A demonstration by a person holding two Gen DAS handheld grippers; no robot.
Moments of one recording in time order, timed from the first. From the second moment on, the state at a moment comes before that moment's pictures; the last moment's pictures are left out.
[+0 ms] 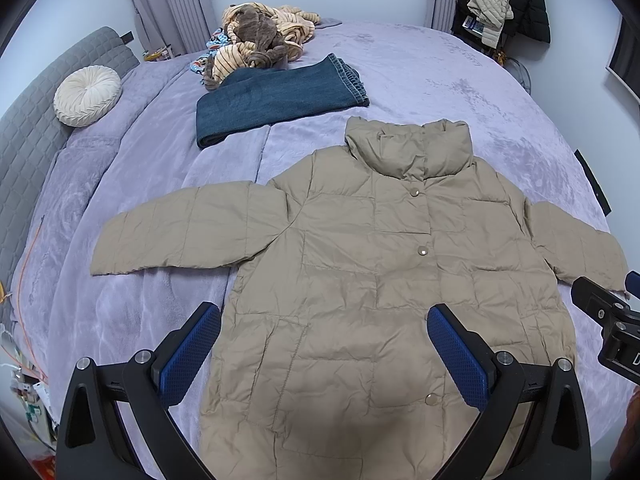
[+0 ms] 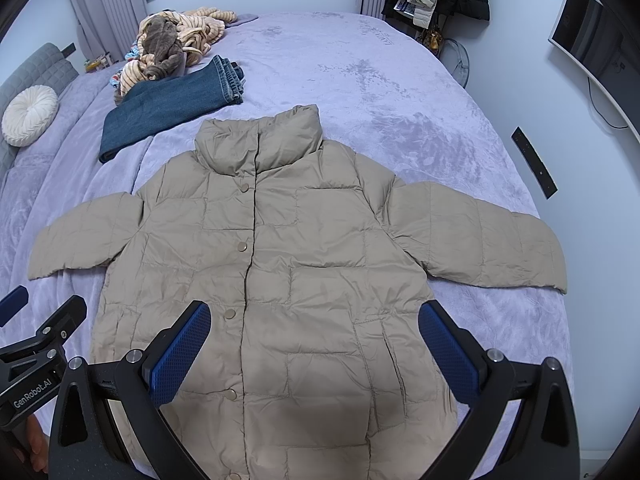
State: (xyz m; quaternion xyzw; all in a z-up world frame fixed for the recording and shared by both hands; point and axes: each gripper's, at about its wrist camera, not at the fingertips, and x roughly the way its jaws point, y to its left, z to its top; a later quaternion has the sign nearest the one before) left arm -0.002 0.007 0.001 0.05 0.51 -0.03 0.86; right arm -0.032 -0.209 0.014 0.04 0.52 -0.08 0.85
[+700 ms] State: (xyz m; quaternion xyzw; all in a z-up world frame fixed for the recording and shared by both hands) left arm 0.000 0.011 -0.001 0.04 0.51 -0.03 0.86; right arm -0.031 -0.207 0.013 0.04 0.52 -0.08 0.85
